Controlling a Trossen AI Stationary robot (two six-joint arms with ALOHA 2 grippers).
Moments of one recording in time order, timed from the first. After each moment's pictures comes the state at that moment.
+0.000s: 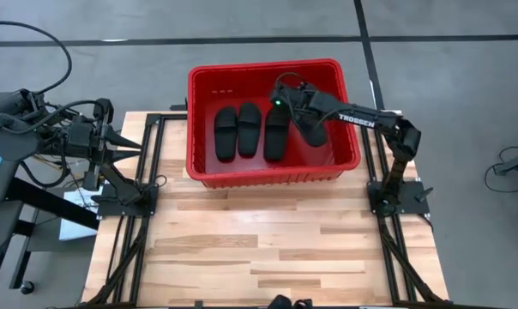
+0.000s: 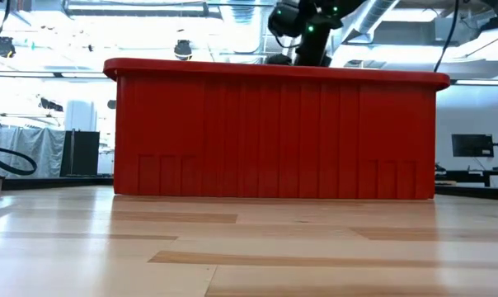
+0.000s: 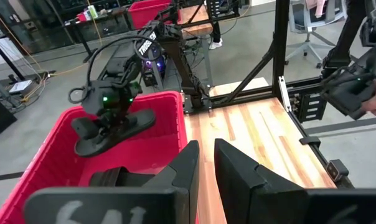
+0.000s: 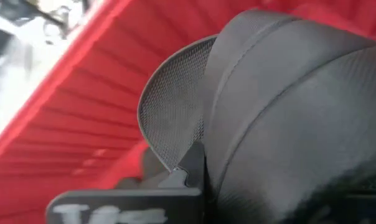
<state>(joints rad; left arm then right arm) -0.94 1.09 2.07 -1.47 -0.90 -0.23 -0.43 1.82 1.65 -0.81 0.63 1.53</state>
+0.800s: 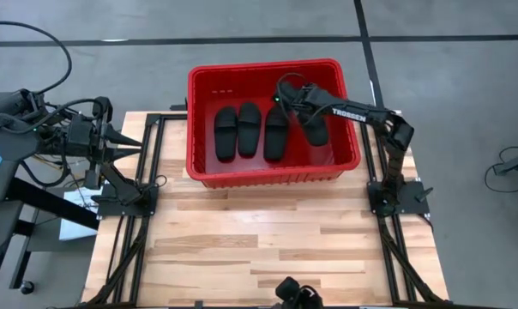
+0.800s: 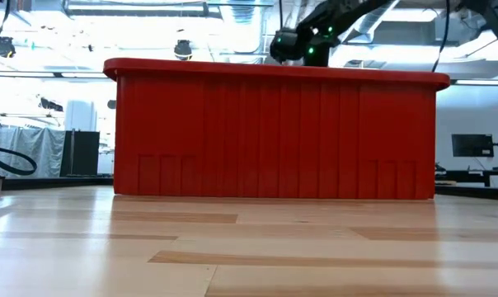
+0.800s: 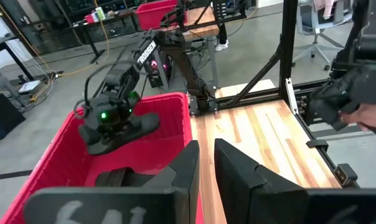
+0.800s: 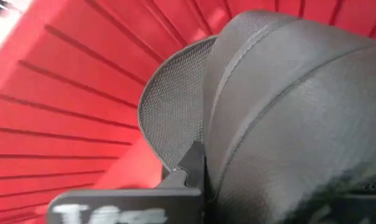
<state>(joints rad) -0.94 1.09 2.07 -1.47 -0.93 -0.23 -0.52 1.89 1.65 -0.90 0.65 1.63</state>
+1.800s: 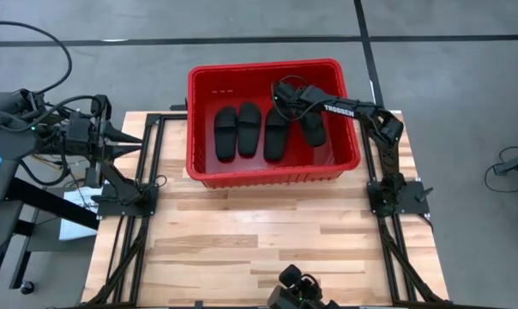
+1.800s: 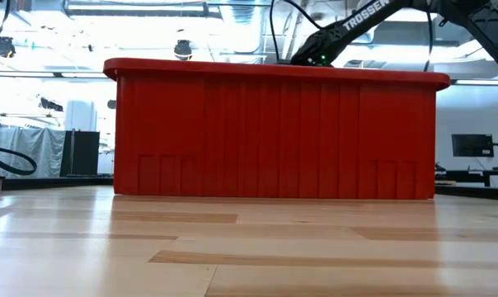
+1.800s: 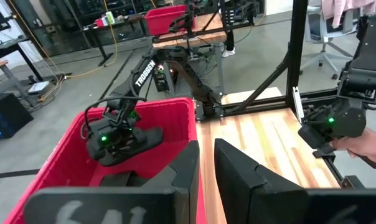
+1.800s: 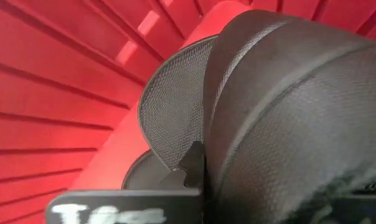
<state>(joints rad) -0.94 1.09 2.07 -1.44 -0.97 -0.23 -0.60 2.02 1.65 -0.88 0.58 1.69</state>
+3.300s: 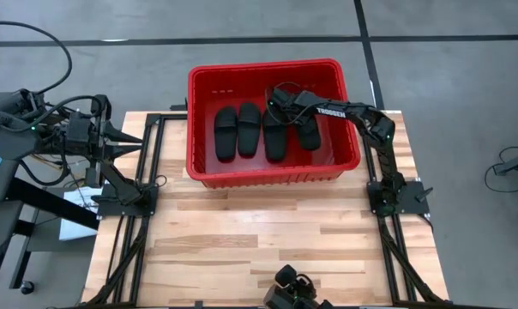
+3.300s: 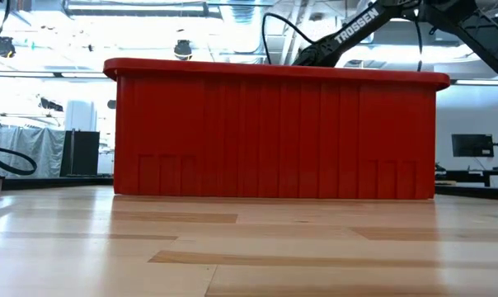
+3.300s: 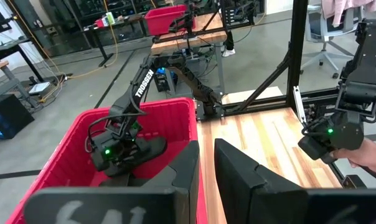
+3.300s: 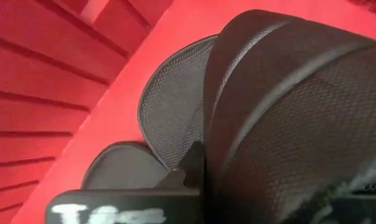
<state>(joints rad) -0.94 1.09 2.07 -1.44 -0.97 -0.22 -0.59 2.10 1.65 -0.83 0.54 1.72</state>
